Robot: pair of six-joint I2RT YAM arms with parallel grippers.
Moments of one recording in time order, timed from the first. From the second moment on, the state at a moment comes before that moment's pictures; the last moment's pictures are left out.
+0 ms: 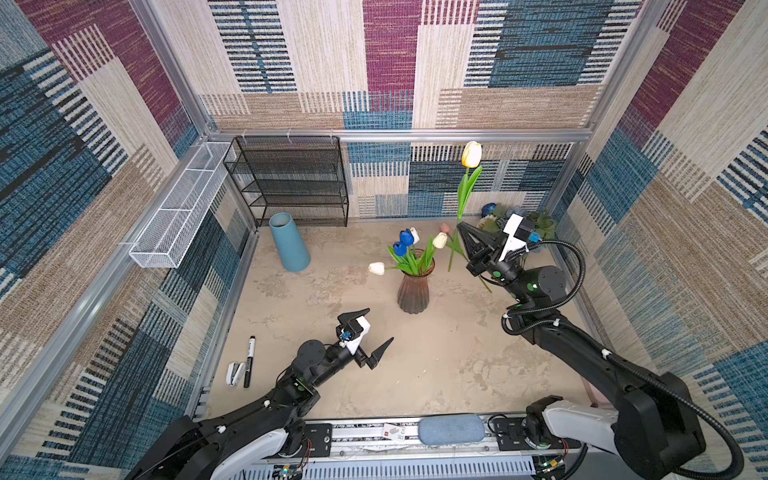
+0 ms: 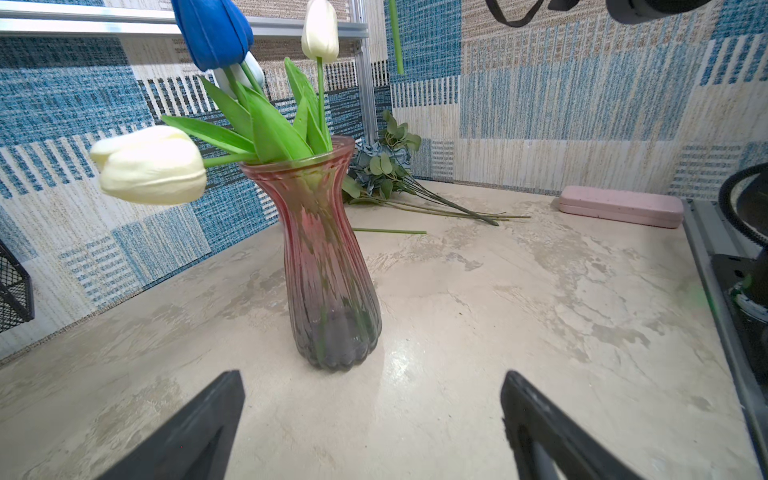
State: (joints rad) left arm -0.67 0.93 0.08 0.84 0.21 0.14; right arm 0.39 1.24 0.74 1.08 -0.46 0.41
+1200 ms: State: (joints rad) left arm -0.67 0.94 0.09 0.83 0.22 0.15; right arm 0.54 1.46 0.70 1.23 -0.26 0.21
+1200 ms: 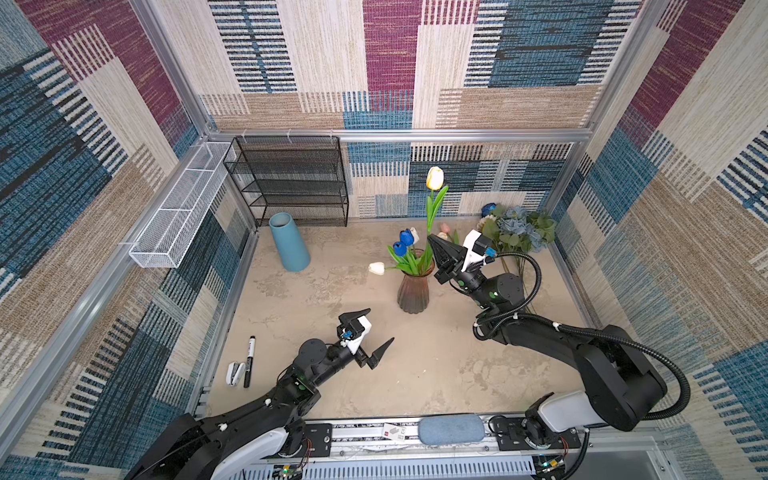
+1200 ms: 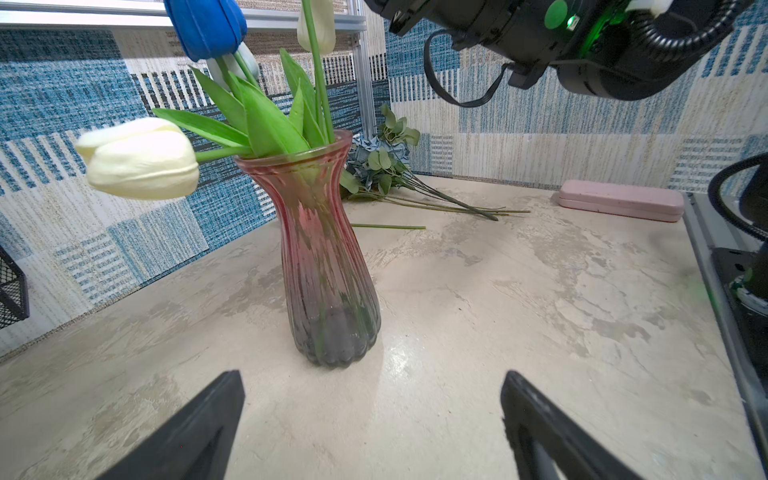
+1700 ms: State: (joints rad) left arm -0.67 0.95 0.10 0.83 0.22 0.15; right arm 0.54 1.52 0.73 1.16 -0.25 0.16
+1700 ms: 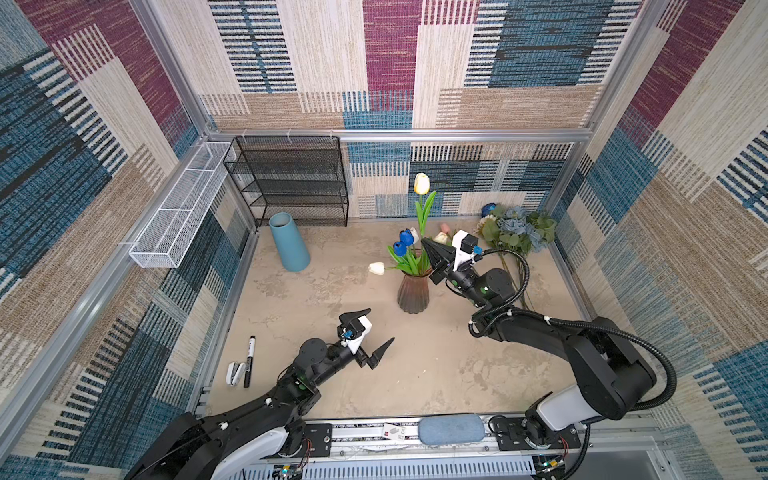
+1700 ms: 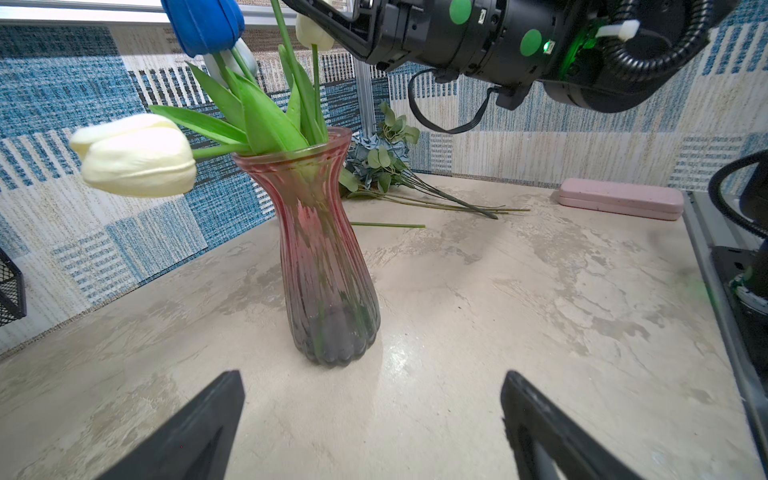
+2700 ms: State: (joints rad) left arm -0.67 0.88 0.06 0.84 0.21 0.15; right arm 0.54 1.32 0.70 1.06 -0.17 0.08
